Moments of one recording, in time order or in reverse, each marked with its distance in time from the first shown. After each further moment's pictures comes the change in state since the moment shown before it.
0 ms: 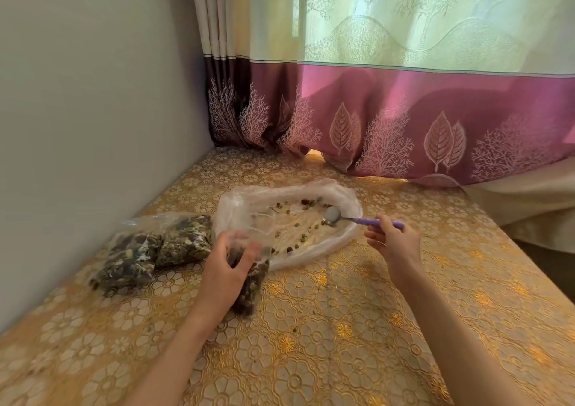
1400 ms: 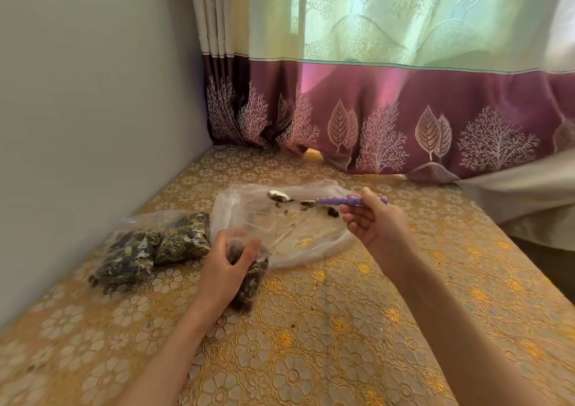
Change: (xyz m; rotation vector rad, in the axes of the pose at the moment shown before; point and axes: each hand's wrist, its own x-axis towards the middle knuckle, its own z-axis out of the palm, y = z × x) left_hand -0.001 0.002 0.001 -0.037 -0.029 -0.083; right_hand -0.035 -0.045 0.024 0.262 -0.267 0.095
